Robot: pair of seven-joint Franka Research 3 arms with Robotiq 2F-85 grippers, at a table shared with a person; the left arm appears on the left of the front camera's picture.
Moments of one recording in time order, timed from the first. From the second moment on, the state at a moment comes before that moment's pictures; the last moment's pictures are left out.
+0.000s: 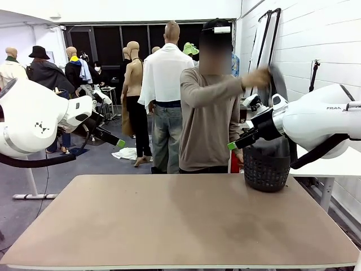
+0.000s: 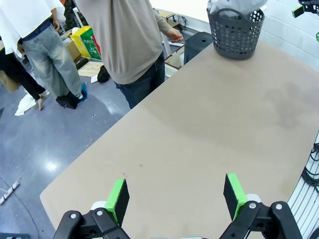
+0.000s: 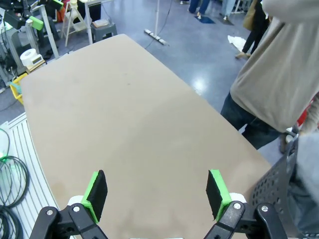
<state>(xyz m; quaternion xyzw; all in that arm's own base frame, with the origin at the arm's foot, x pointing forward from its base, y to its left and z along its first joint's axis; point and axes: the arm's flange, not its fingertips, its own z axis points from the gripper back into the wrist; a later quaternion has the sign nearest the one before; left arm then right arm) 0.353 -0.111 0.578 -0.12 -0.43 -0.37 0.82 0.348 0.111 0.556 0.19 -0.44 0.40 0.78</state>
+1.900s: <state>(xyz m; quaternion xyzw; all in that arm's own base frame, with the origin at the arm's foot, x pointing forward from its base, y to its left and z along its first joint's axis) 0.353 -0.111 0.578 -0.12 -0.43 -0.37 0.82 0.348 0.111 0.556 0.19 -0.44 0.40 0.78</state>
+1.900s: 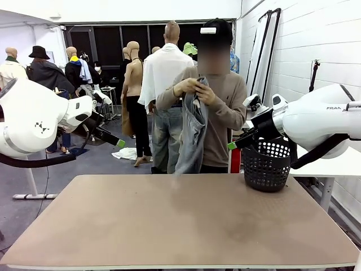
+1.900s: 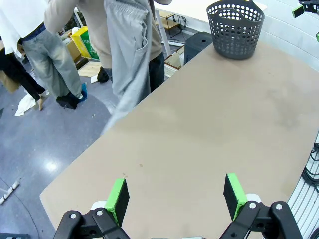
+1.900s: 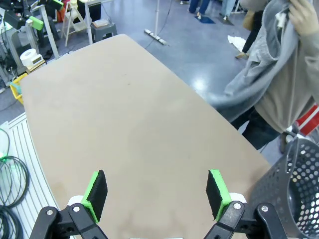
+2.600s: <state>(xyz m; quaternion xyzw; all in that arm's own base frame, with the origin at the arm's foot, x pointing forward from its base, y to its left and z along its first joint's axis) 0.353 -0.111 0.578 -0.12 -0.43 -0.37 0.82 0.348 0.111 0.556 0.19 -0.44 0.40 0.78</state>
